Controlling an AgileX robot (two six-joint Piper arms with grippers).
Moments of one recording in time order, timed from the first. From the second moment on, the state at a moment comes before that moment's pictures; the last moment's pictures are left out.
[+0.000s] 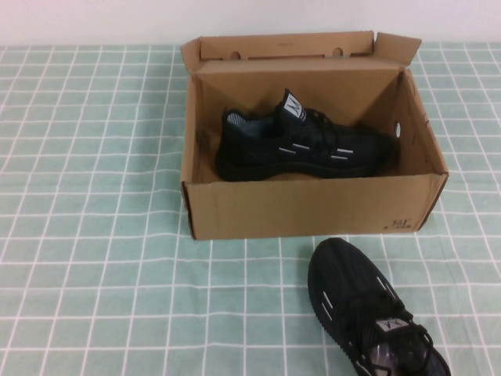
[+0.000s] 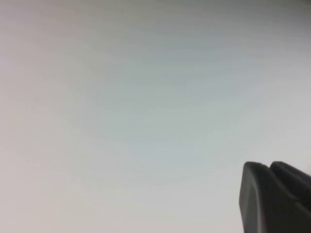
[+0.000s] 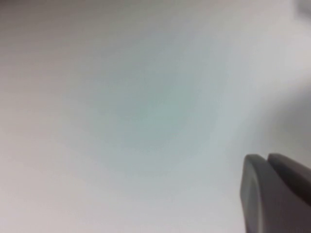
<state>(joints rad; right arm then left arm) -0.03 0.13 -0.83 0.09 0.03 0.30 -0.19 0.19 -0.78 0.24 -0.16 -0.45</state>
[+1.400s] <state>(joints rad) 0.23 0.71 -0.77 0.76 1.18 -0.37 -0.19 0.34 -0.78 0.22 0.55 -0.42</state>
